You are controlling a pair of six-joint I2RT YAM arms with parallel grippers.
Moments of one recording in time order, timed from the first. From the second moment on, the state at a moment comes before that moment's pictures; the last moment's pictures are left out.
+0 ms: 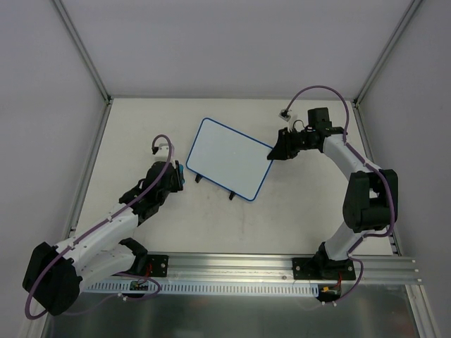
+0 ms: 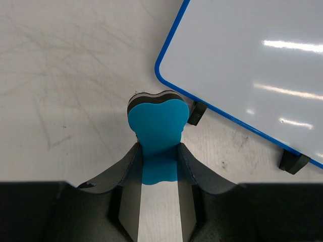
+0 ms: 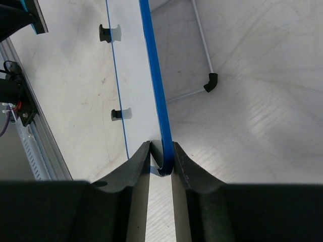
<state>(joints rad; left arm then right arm) -0.57 0.96 0.54 -0.15 -0.37 -0.40 0.14 1.68 1.25 -0.56 -0.89 -0.22</state>
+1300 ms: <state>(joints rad) -0.34 1.26 0.59 -0.25 -0.23 -0.51 0.10 1.20 1.37 -0.68 -0.26 -0.06</state>
